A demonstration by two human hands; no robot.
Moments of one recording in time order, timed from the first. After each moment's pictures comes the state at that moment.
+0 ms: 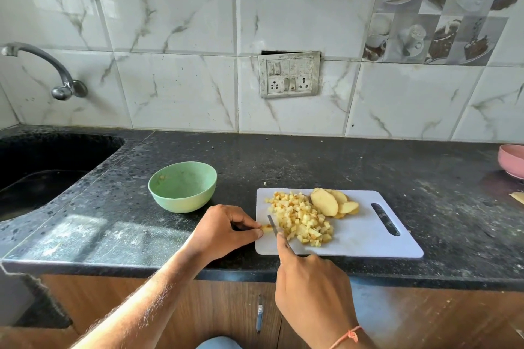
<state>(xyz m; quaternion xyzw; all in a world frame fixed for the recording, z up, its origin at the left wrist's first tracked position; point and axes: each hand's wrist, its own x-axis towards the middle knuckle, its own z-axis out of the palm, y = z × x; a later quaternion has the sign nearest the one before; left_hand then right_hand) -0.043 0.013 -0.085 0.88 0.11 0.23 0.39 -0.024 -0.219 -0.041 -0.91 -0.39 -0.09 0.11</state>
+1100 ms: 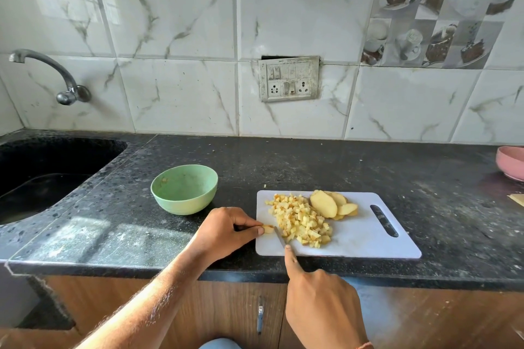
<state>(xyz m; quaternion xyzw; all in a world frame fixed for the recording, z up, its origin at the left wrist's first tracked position) -0.039 0.013 -0.087 0.90 0.12 0.21 0.36 -0.026 -0.233 -0.046 -0.93 -0.37 0.00 0.05</state>
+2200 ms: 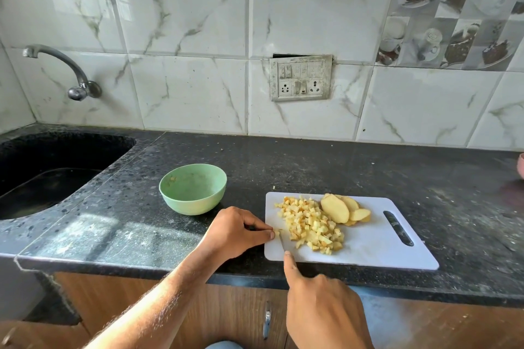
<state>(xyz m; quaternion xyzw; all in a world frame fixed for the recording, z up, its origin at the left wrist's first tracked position) -0.031 0.012 -0.084 0.88 0.19 0.17 0.39 -0.027 -0.218 -0.036 -0.92 -0.39 0.05 0.05</state>
